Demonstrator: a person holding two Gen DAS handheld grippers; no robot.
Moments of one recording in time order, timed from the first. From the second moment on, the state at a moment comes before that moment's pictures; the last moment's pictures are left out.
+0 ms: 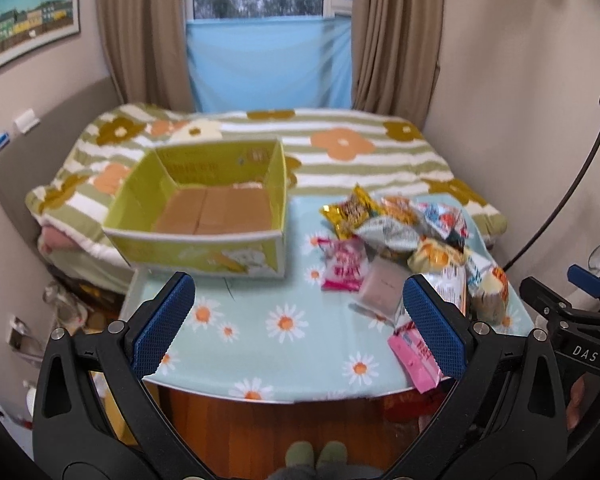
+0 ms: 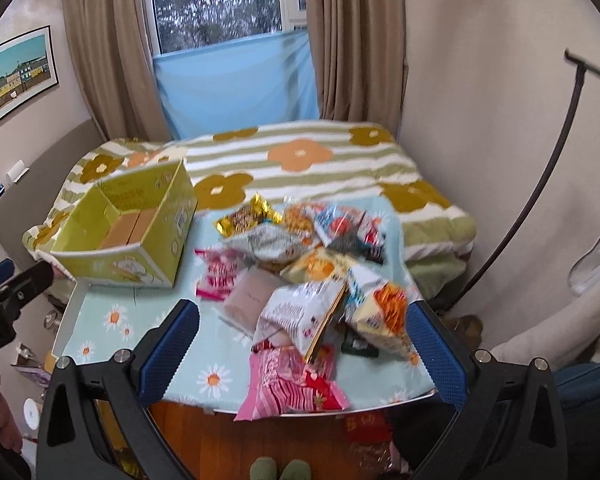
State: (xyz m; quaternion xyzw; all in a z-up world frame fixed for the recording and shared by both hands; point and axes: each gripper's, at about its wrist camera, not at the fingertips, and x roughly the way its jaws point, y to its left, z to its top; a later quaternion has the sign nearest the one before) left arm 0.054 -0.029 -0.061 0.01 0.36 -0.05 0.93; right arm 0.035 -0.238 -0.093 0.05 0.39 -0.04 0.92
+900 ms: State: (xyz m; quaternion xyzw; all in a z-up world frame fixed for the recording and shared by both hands) left arm 0.252 -0.146 -0.157 0.14 0.48 -0.29 0.82; right arm 0.129 -0.254 -0.208 0.20 0.51 -0.12 0.83
